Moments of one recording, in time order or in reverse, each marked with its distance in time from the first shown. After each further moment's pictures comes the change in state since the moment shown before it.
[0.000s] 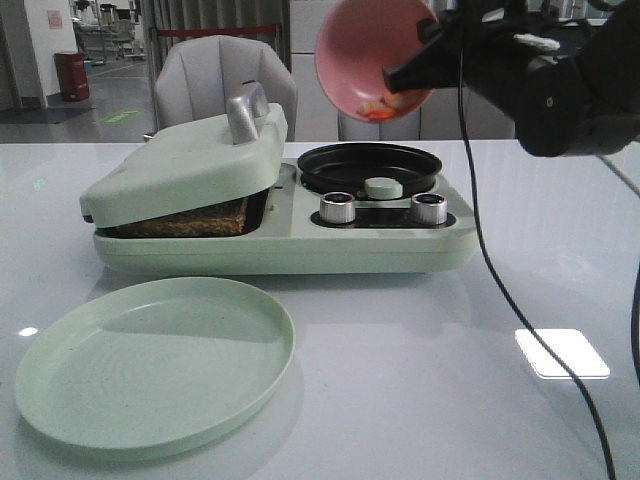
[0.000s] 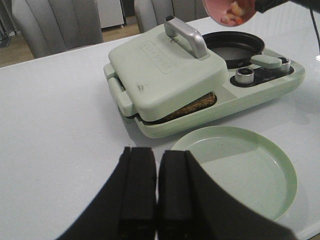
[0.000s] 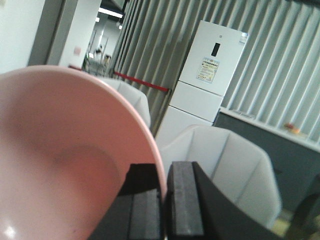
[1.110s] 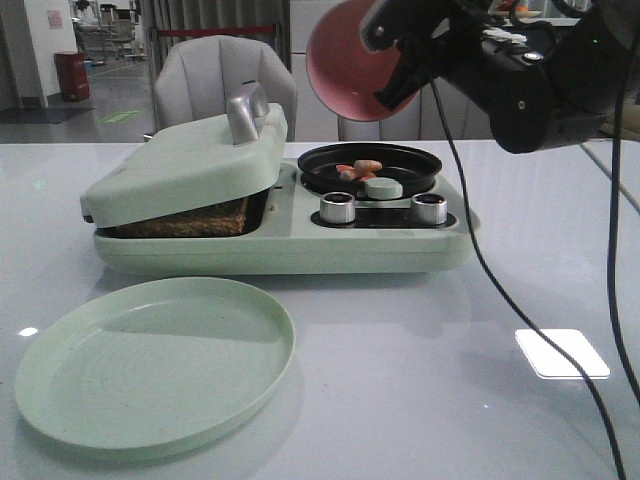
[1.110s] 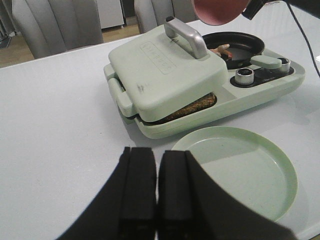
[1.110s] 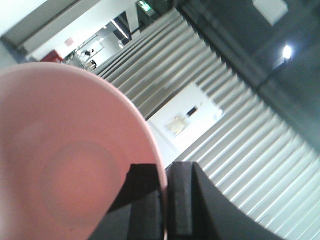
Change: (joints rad) left arm 0.000 0.000 0.000 0.000 -0.002 0.000; right arm 0.000 0.062 -0.146 -0.069 -0.023 -0.301
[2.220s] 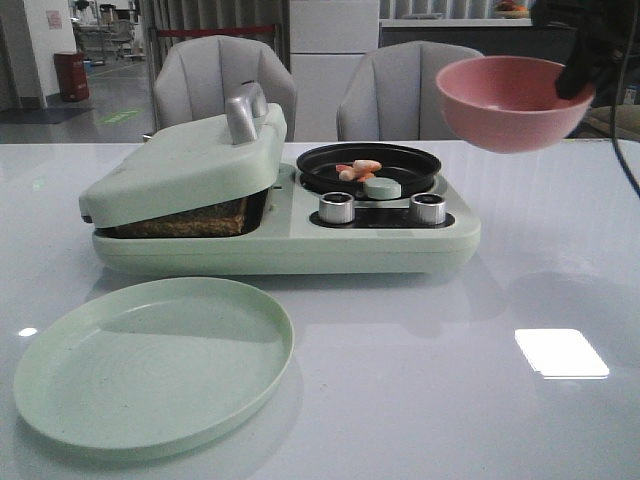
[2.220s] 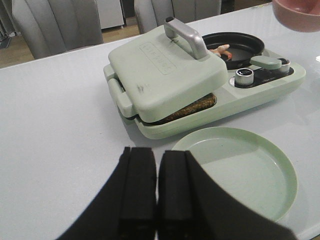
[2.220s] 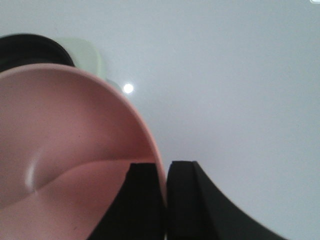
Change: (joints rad) left arm 0.000 0.000 0.000 0.000 -0.001 0.000; right arm -0.303 -0.448 0.000 0.291 1.647 0.589
